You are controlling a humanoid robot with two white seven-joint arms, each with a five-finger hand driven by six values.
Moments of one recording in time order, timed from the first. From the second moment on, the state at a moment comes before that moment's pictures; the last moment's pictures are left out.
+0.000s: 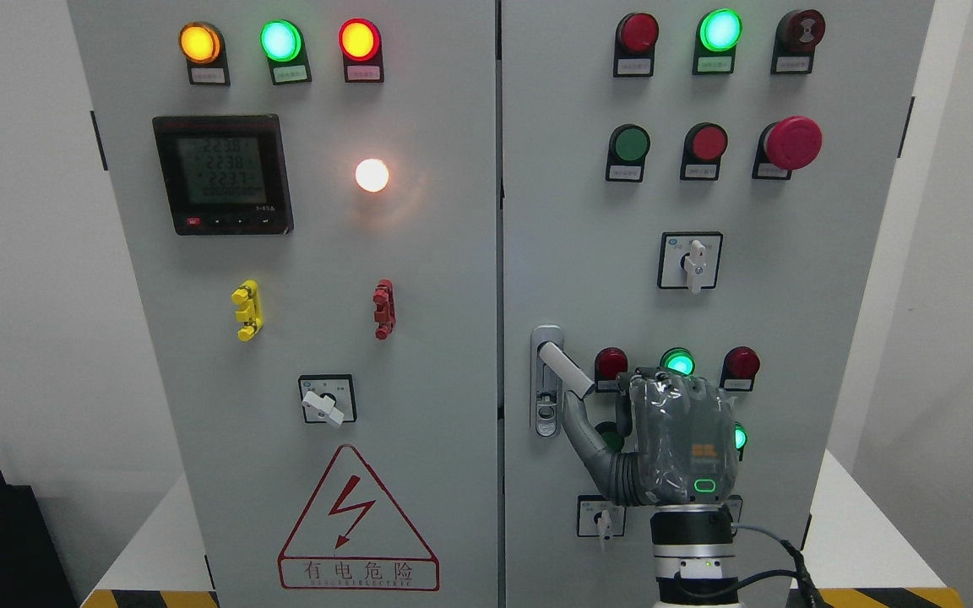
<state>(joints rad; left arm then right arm) -0.05 -0.04 0.00 0.00 0.12 -0.12 -0.14 -0.49 0.12 0.19 -1.65 1.33 0.15 -0.27</state>
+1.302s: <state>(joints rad) -0.05 -0.04 0.00 0.00 0.12 -0.12 -0.14 -0.50 0.12 0.18 -1.65 1.33 0.15 -0.27</state>
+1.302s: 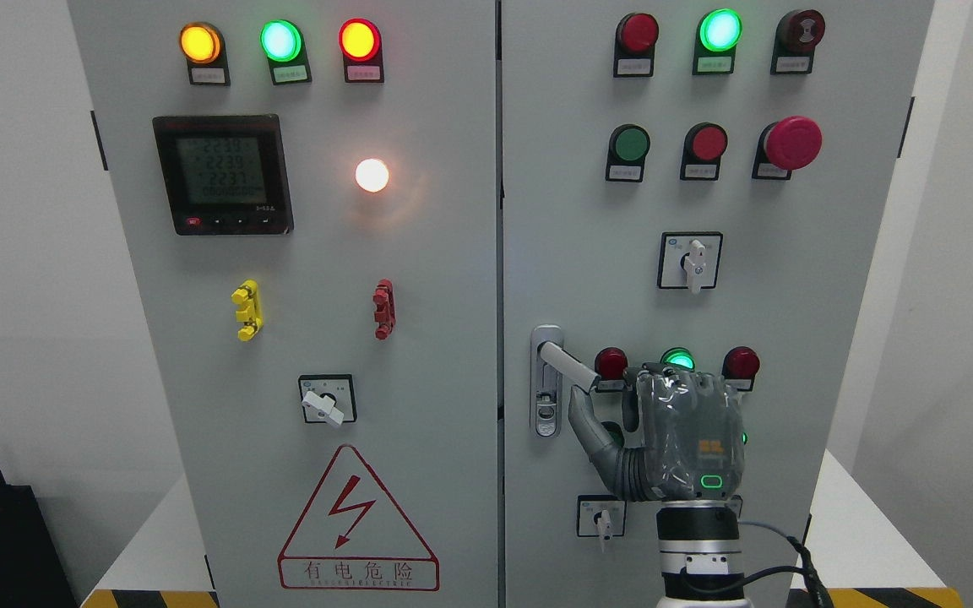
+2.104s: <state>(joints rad) -0.05 -0.04 0.00 0.00 0.12 -0.12 -0.14 -0.51 0.12 0.18 -1.65 1.33 0.15 -0.27</state>
